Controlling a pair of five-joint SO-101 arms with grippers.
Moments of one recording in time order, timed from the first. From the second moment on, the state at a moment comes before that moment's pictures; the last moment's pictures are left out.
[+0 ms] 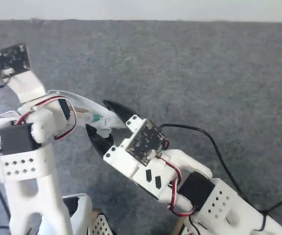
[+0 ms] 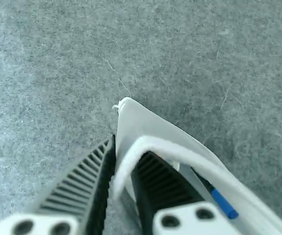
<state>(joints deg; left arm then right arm) -15.1 -40.7 20.9 86.8 16.3 -57.8 -58.9 49.8 27.0 5.7</state>
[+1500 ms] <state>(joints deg) -18.2 -40.6 21.4 86.8 16.3 -66.9 -59.0 44.8 57.9 -5.3</state>
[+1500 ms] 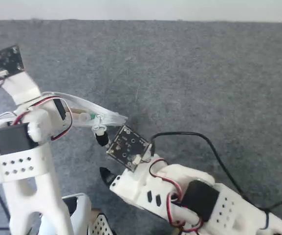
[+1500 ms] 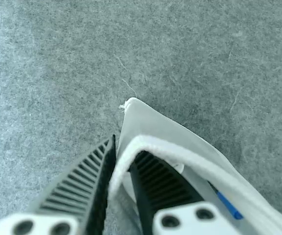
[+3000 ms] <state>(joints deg) -18.3 -40.6 21.4 86.8 16.3 -58.4 -59.0 61.1 23.8 -5.4</state>
